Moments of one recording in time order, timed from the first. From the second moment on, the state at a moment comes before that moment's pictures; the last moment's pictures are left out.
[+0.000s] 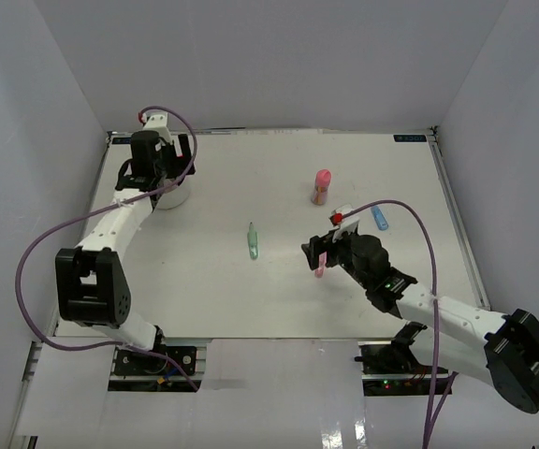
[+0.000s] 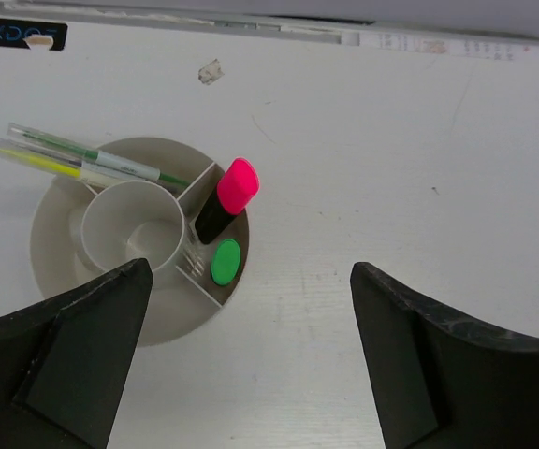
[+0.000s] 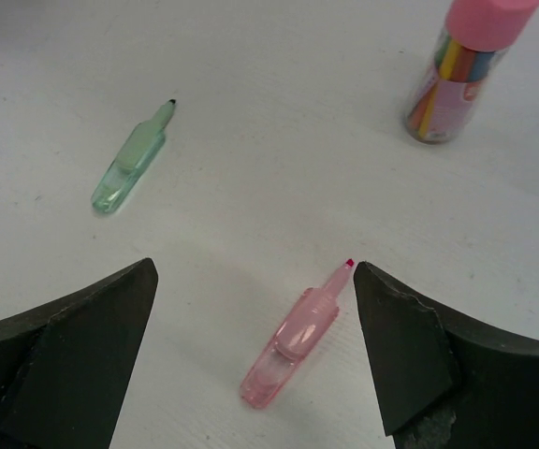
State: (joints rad) left arm -0.09 1.57 1.21 -0.06 -0.05 -0.10; right arm 0.77 1.02 0.36 0.39 0.14 0.12
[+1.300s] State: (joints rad) left arm -0.12 0.89 0.79 -0.11 0.07 -0.27; right arm 0.39 1.81 0.73 0.95 -0.13 -0.07
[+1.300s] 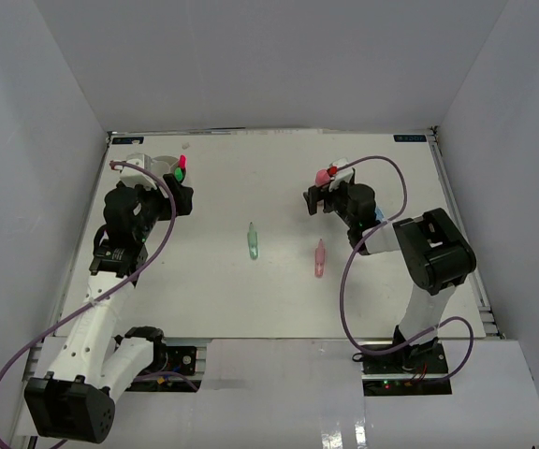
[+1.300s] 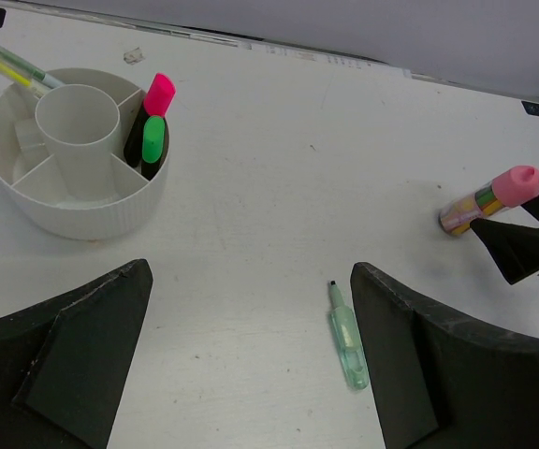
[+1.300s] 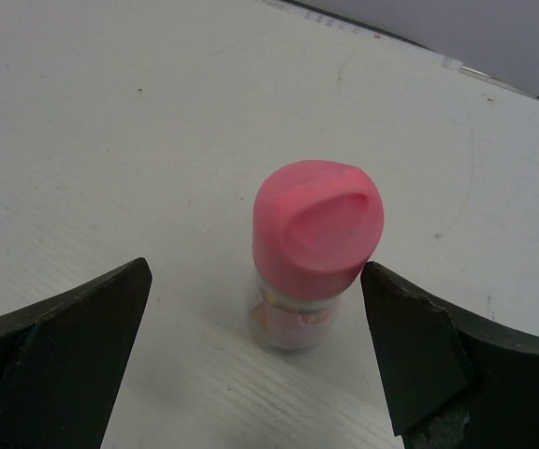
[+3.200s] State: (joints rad) left arm -0.35 0.89 0.79 -0.02 0.70 -0.23; right arm 0.63 1.38 0.79 0.44 -0.99 -0.16
